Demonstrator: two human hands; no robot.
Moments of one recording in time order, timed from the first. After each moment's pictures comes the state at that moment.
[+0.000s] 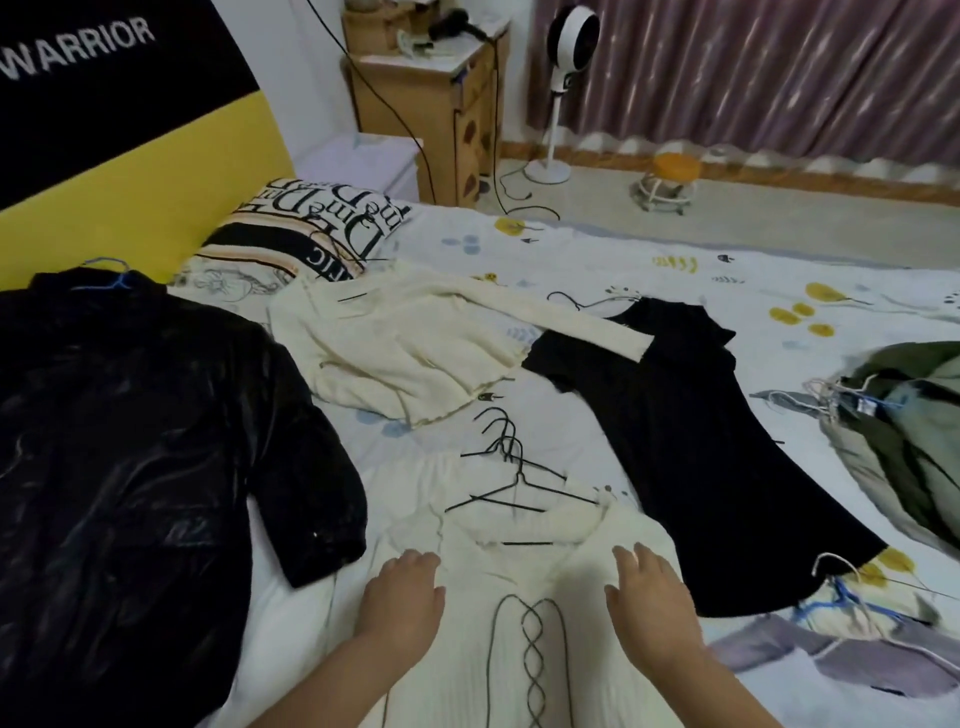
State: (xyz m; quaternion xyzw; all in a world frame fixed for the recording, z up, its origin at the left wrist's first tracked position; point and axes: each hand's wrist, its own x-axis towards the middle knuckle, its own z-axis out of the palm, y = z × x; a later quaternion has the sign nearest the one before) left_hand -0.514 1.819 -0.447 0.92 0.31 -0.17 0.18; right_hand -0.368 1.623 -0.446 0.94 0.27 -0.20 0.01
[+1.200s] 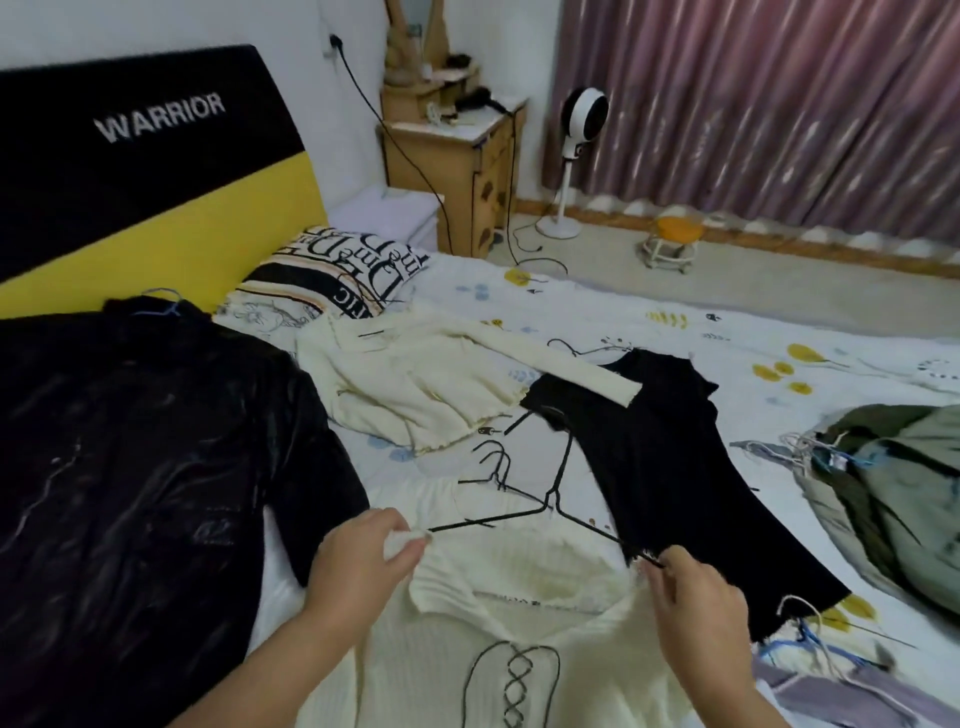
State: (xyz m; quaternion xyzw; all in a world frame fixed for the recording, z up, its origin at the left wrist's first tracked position) left_hand -0.546 1.816 -0.346 0.87 0.36 0.17 0.29; right_hand -0.365 1.574 -0.358 0.96 0.19 -0.02 -0.21
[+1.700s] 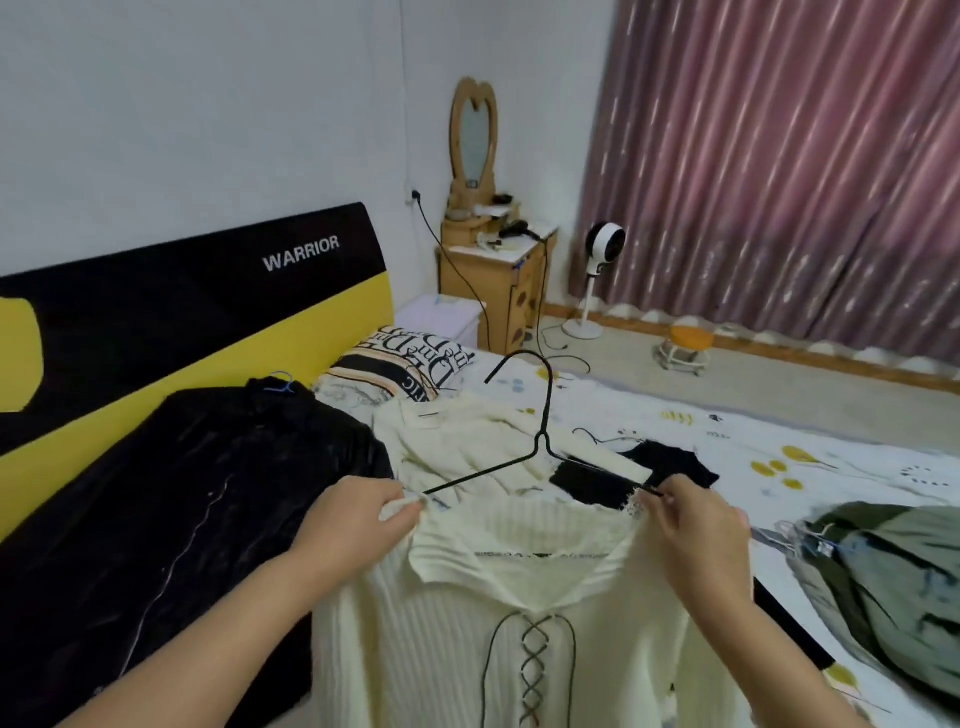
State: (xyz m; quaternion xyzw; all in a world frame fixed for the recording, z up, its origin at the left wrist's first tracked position) left_hand -0.672 1.801 -0.135 0.90 0.34 0.18 0.22; right_hand -0.450 1.584 -0.150 0.89 0.28 0.12 -0.33
